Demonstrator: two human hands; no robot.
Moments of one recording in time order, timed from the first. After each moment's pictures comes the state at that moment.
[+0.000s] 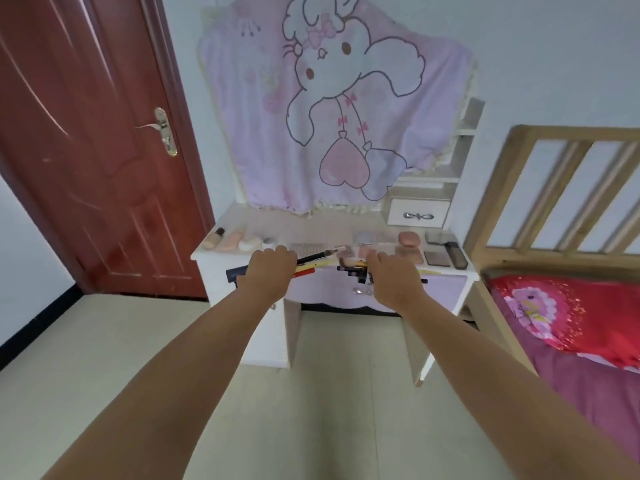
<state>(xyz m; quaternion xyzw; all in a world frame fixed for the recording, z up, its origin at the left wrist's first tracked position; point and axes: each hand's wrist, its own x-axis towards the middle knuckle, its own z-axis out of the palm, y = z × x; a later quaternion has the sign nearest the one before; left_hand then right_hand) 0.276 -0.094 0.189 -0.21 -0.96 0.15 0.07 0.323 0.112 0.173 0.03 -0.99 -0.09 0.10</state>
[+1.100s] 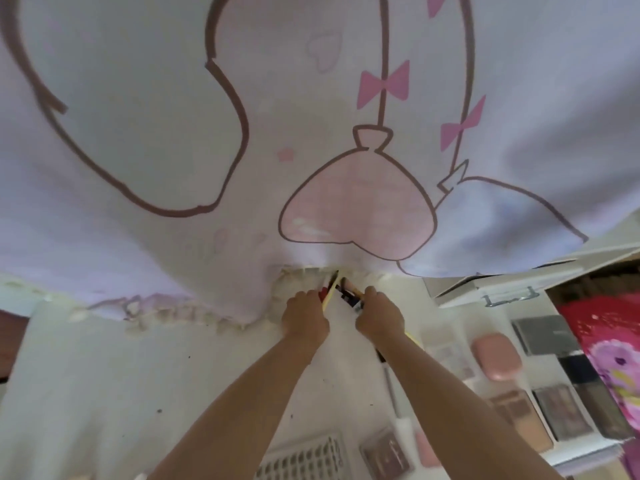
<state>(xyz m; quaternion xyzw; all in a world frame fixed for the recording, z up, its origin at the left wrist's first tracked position) -0.329 0.131 -0.013 -0.20 -0.94 -0.13 -0.26 -0.273 0.243 -0.015 -0.33 -0.91 0.16 -0.18</state>
